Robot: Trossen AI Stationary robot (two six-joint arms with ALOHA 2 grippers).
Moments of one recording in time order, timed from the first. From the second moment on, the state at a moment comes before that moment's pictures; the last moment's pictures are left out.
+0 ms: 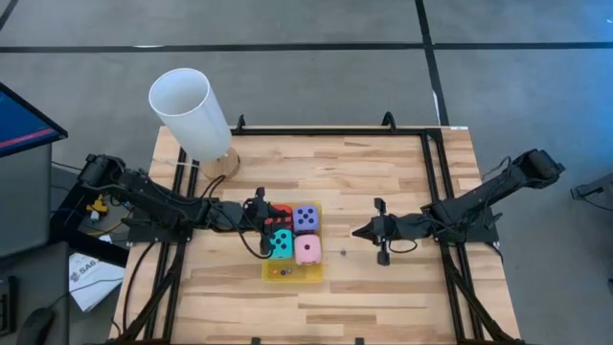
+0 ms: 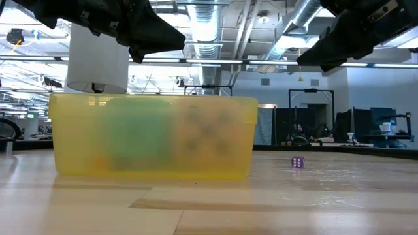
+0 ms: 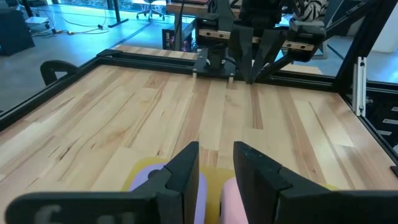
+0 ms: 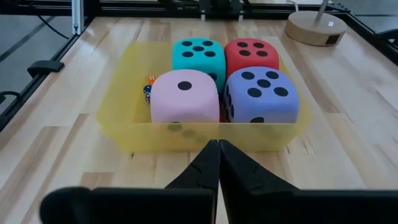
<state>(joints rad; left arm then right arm) -0.26 1.29 0.55 0.49 -0.41 -0.16 0.42 1.10 0.47 0.16 0.39 0.18</state>
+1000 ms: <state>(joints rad) -0.26 1.29 0.55 0.49 -0.41 -0.16 0.42 1.10 0.47 0.16 0.39 0.16</state>
